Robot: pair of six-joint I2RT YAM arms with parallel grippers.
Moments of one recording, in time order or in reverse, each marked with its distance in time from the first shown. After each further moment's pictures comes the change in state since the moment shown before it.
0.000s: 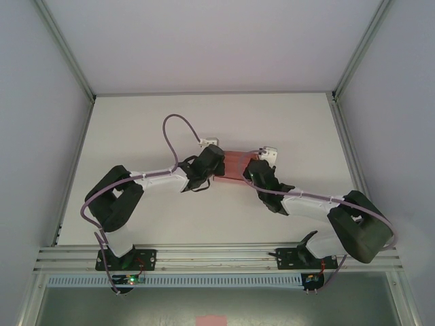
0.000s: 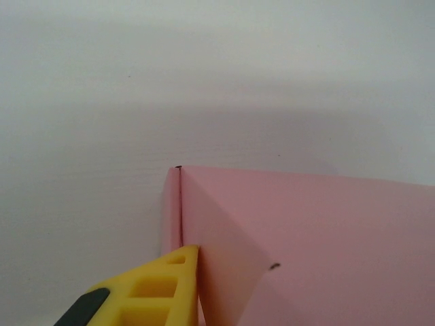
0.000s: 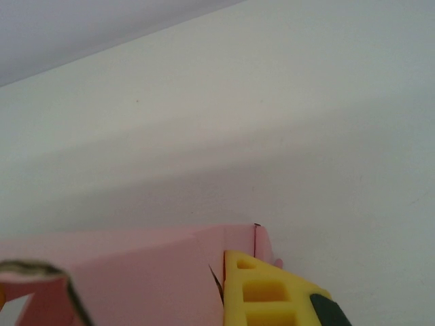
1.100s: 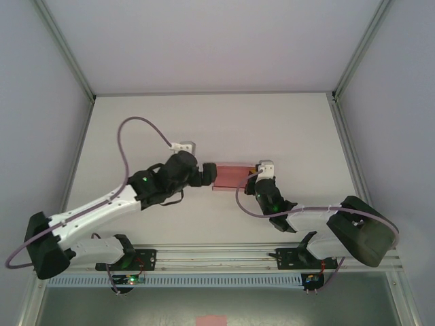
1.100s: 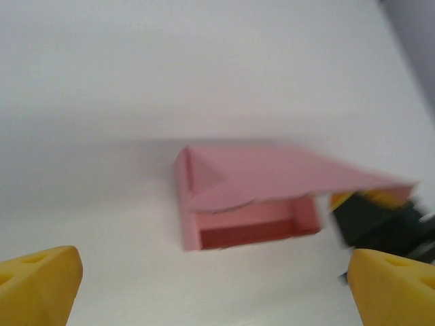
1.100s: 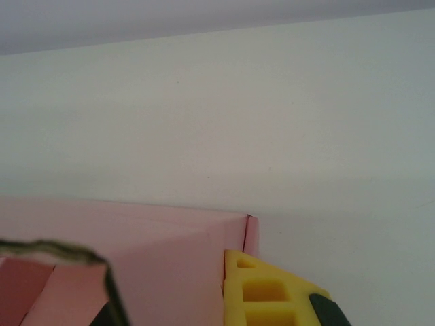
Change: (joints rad) left arm -0.063 -0.597 -0.011 -0.542 -0.006 -0.090; right arm 0.098 -0.034 -0.225 0.311 0.024 -0.233
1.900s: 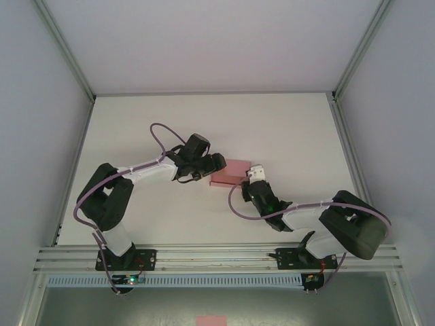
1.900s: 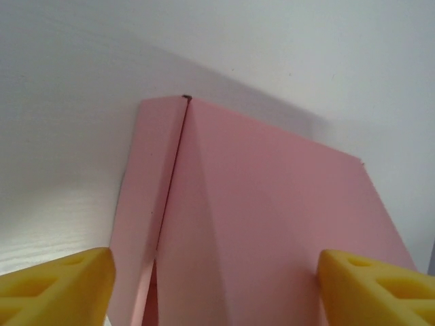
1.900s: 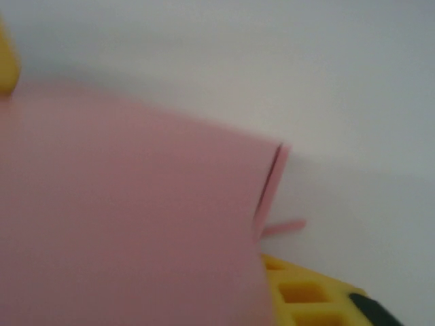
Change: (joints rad) left arm 0.225 0.566 0.062 0.293 0.486 -0.227; right arm 0.034 0.058 0.026 -0.139 -0.085 -0.103
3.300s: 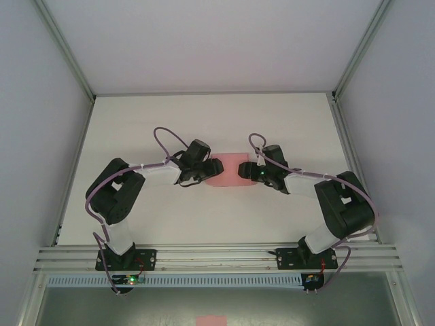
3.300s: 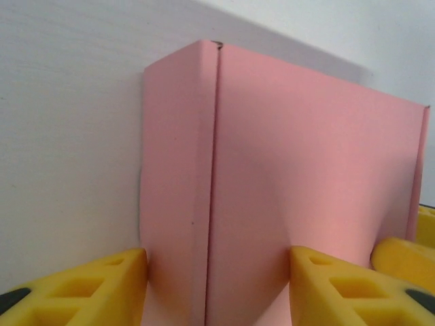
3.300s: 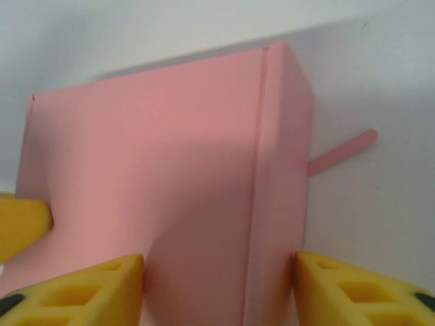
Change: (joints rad) left arm 0.003 0.080 -0.065 0.162 -0.019 0.056; right arm -0.452 0.189 0.338 -0.367 -0.771 0.254
